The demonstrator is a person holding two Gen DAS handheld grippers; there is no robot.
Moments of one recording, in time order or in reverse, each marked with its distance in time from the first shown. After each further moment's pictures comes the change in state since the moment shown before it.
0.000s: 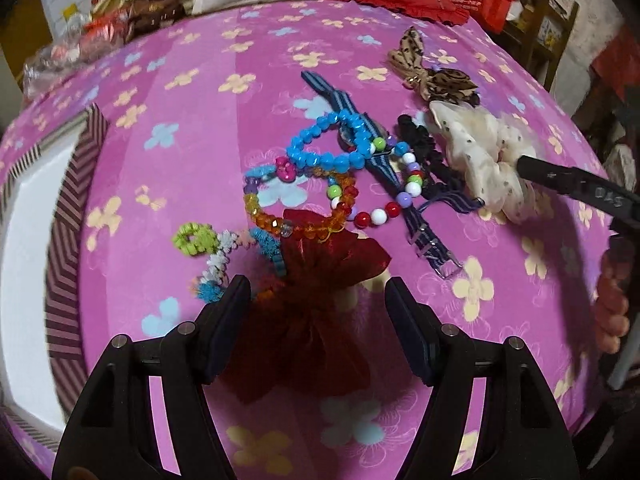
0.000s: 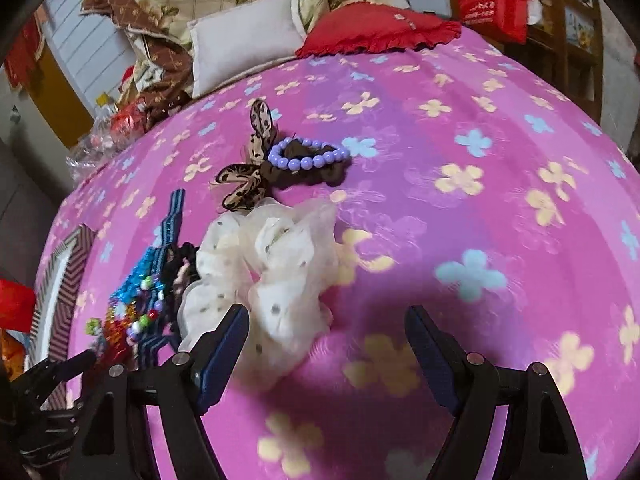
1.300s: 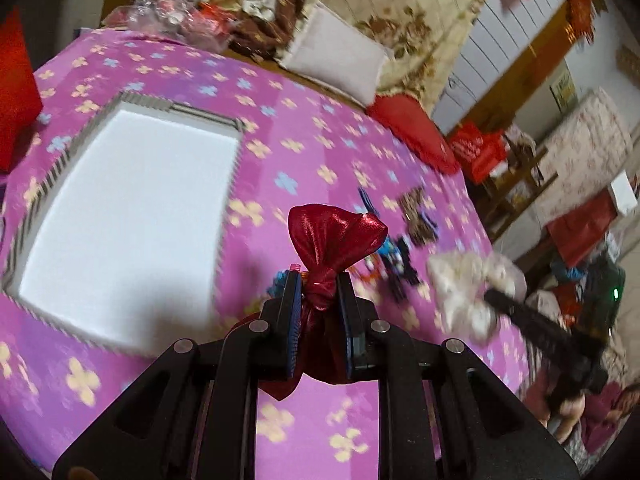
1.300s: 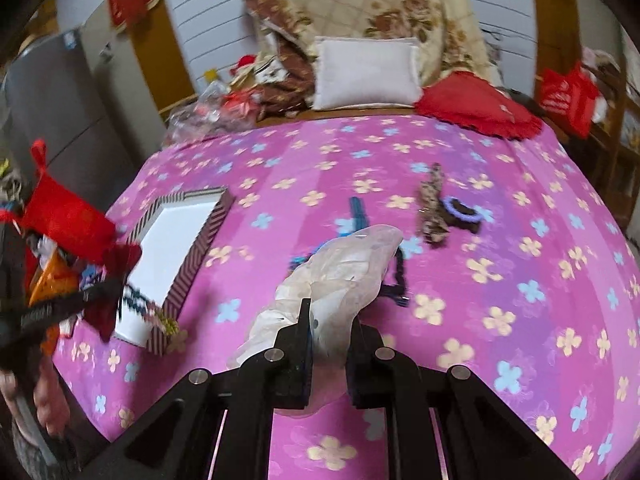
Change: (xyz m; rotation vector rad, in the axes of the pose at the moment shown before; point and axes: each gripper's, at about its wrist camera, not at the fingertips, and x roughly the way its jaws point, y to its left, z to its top) left arm -0.166 0.156 -0.067 -0.415 -0.299 -0.258; right arm -0.140 0.172 -0.054 -0.288 -0.089 0.114
